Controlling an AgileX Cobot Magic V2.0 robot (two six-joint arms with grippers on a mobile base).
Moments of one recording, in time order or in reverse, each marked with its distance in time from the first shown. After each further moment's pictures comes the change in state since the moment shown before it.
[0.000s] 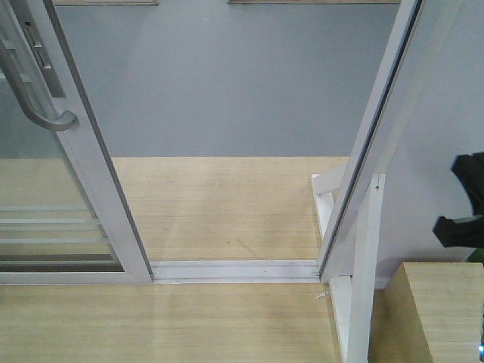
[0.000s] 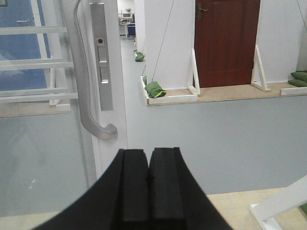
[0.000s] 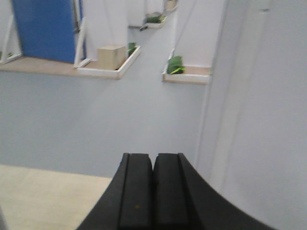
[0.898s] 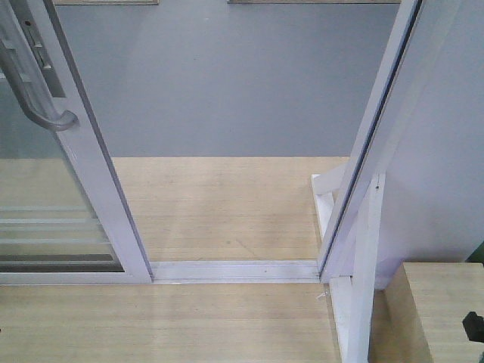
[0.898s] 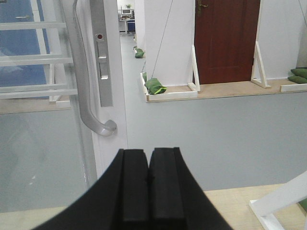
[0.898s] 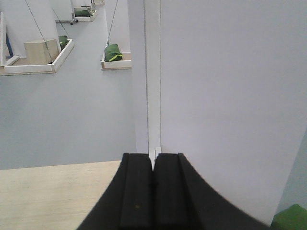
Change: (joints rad) left arm 0.000 0.000 0.000 0.000 0.015 0.000; right arm -0.206 -0.608 0.267 -0.042 0.389 0.075
